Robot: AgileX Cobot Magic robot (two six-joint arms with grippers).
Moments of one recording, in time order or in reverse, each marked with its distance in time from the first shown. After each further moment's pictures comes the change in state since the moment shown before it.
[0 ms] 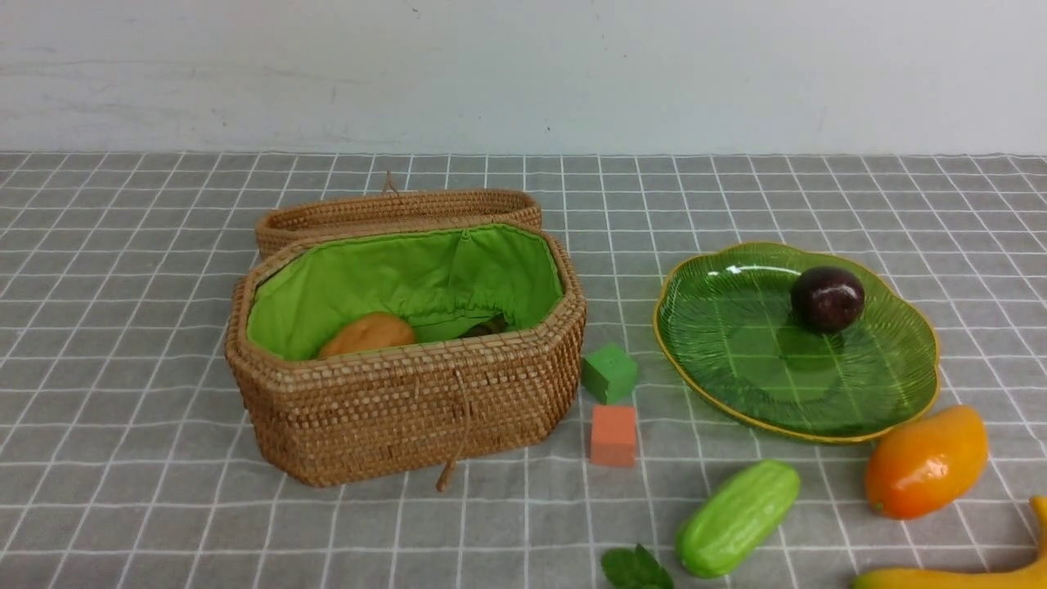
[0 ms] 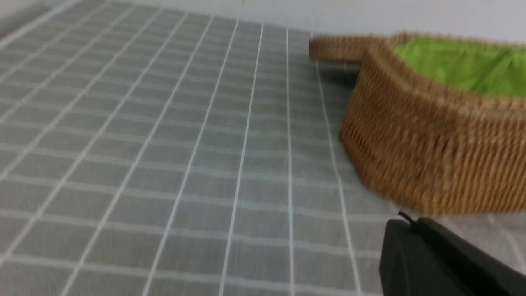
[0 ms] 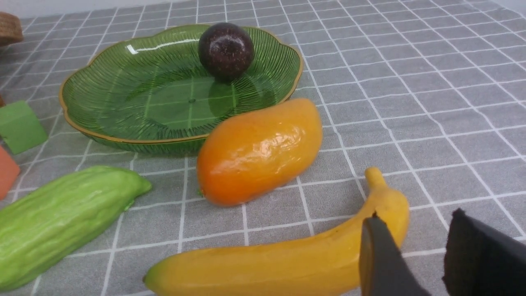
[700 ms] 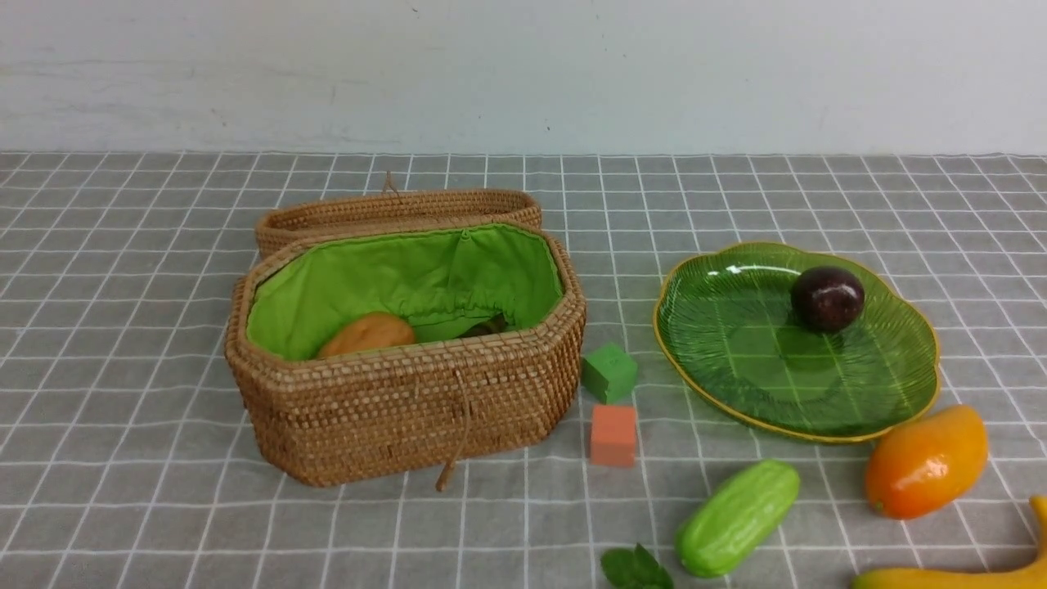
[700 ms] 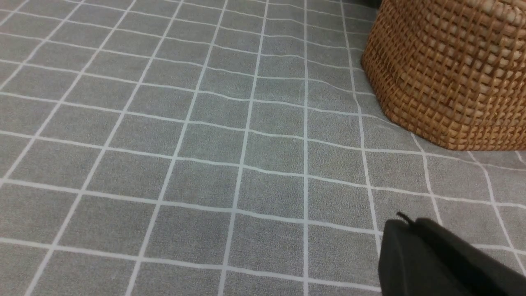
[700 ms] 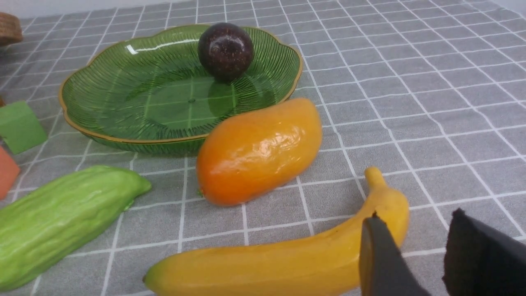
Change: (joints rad) right arm 0.000 0.000 0.000 0.000 0.000 0.000; left arm 0.000 0.000 0.026 -0.014 0.066 0.003
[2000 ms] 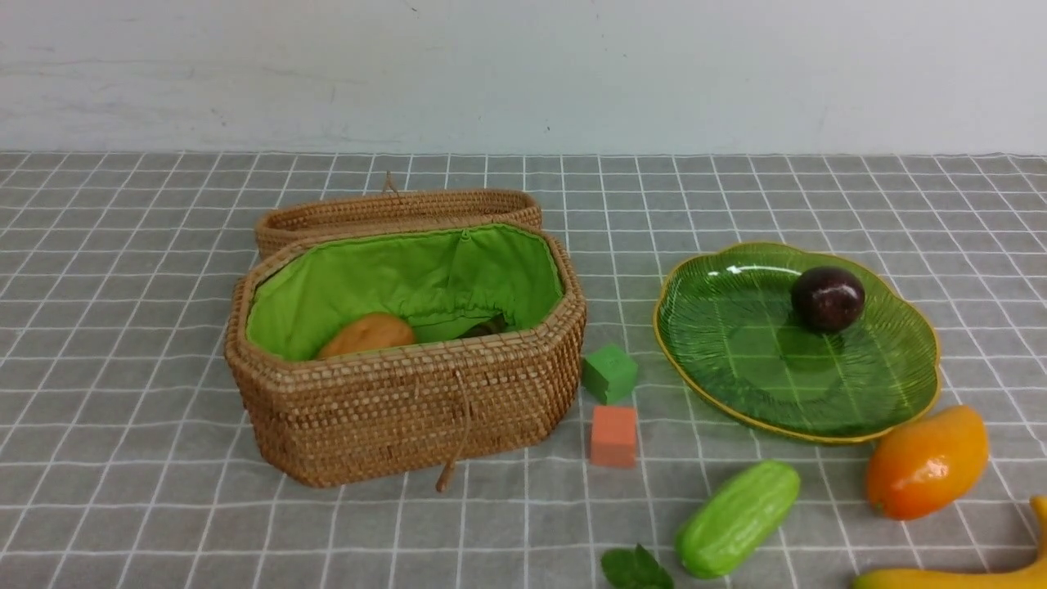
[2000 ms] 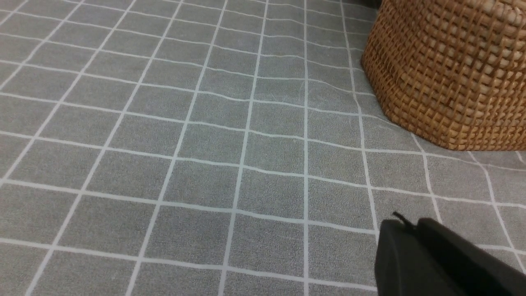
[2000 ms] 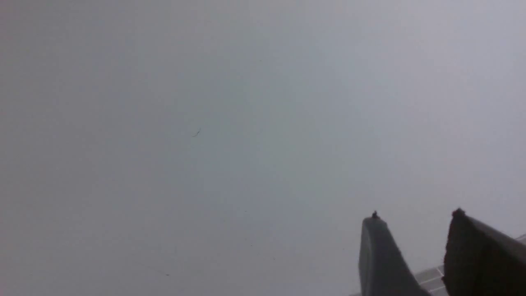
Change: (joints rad) right arm 0.000 0.160 -0.404 0.123 -0.351 0.213; left arm 0.000 0.000 0.000 -0.001 0.000 0.001
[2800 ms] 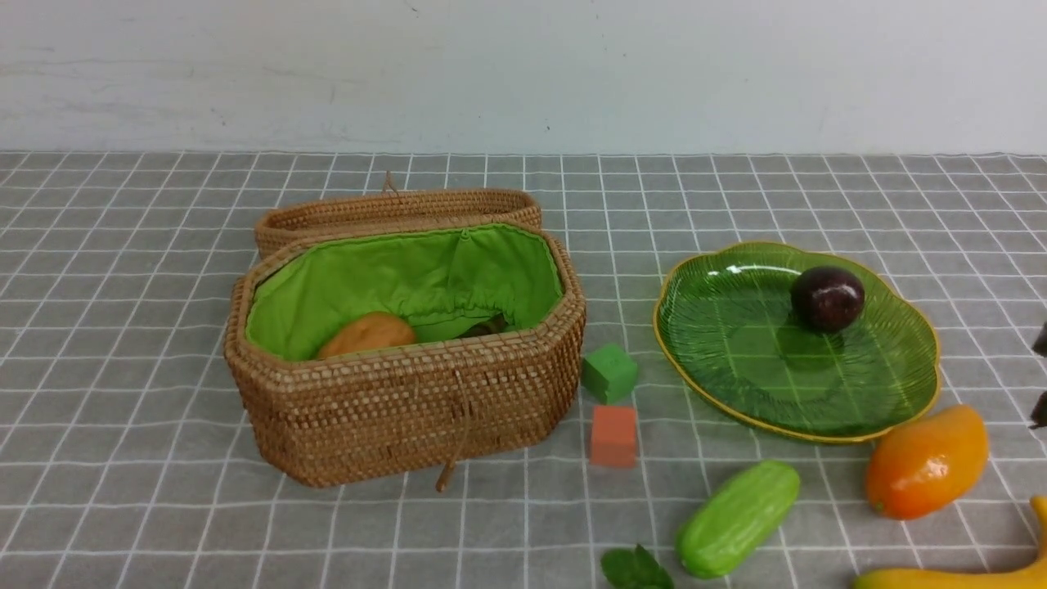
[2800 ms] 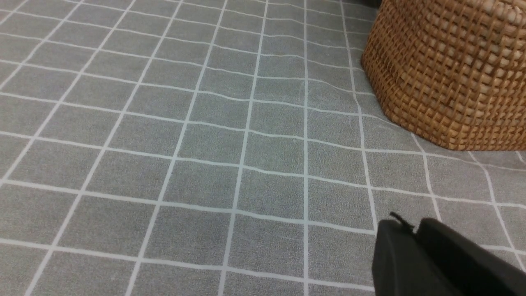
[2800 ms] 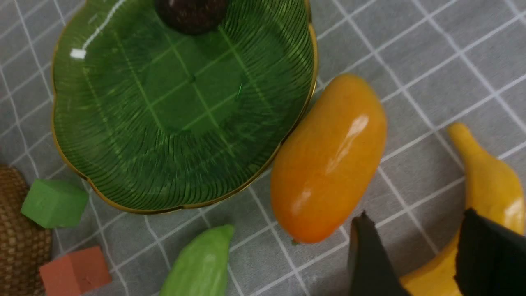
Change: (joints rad) right arm 0.000 0.985 -0.422 0.133 0.689 0.059; left arm 0.000 0.000 0.000 0.000 0.000 0.000
